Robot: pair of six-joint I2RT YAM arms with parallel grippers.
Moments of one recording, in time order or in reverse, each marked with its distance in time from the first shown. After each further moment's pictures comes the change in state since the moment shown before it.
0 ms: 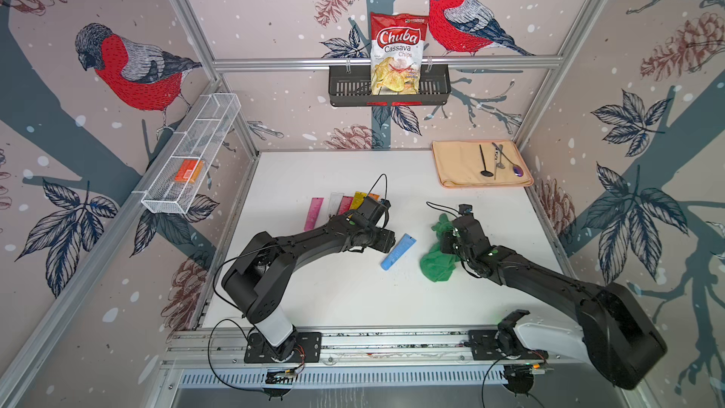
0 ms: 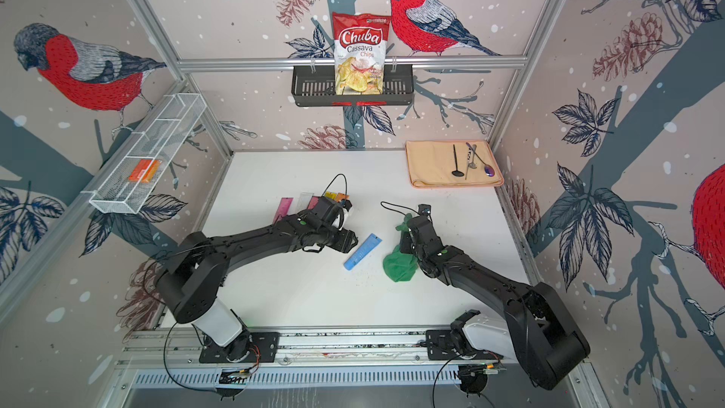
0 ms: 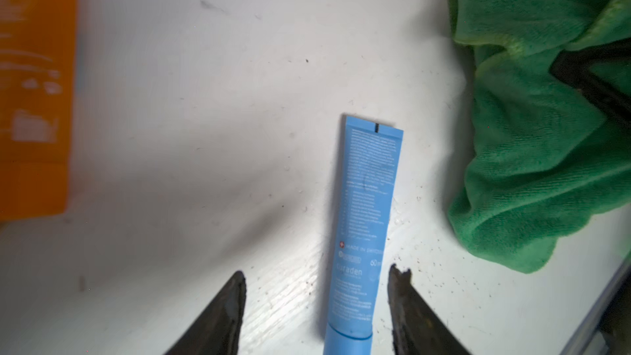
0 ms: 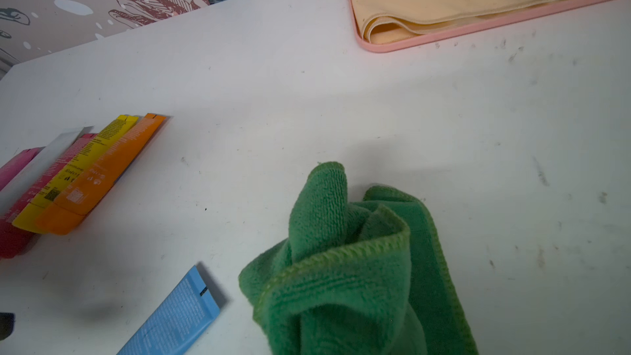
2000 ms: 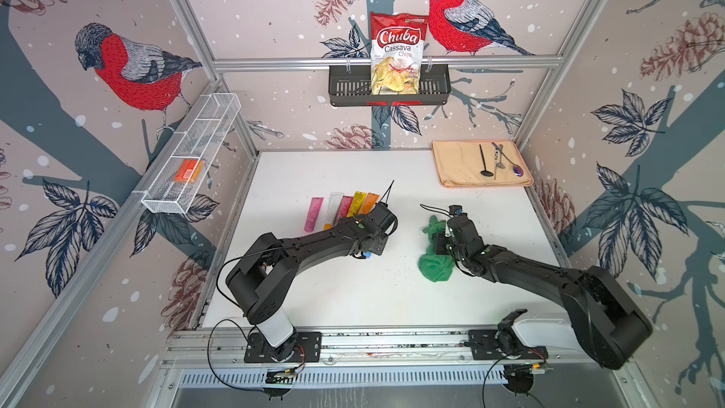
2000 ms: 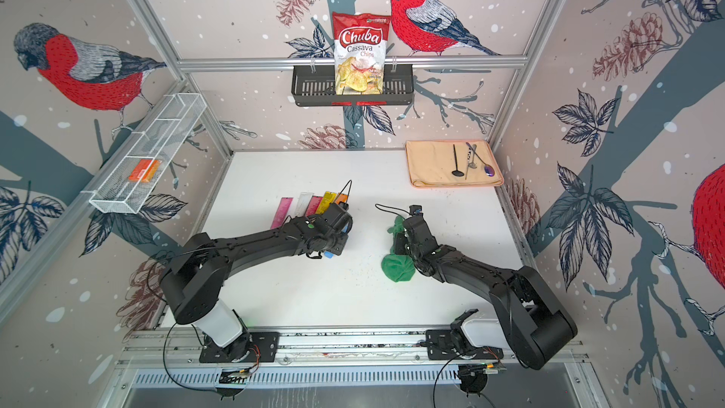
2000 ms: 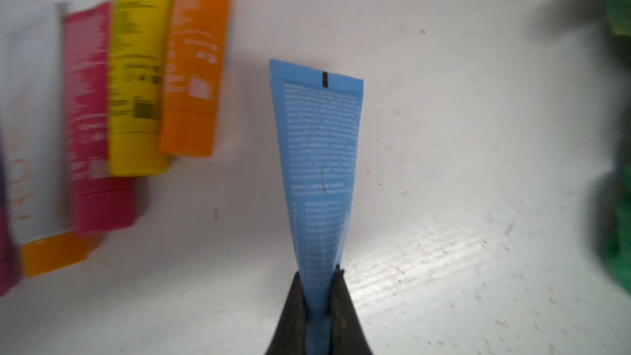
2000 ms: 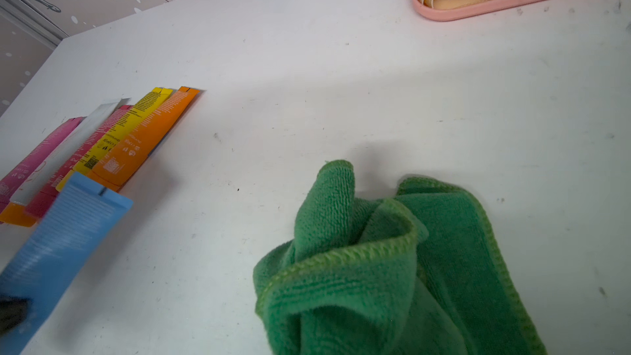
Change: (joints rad) left arm -0.120 0.000 0.056 -0.226 -0.543 -0.078; right arm 0.016 0.091 -0.003 0.104 -0.093 -0.024
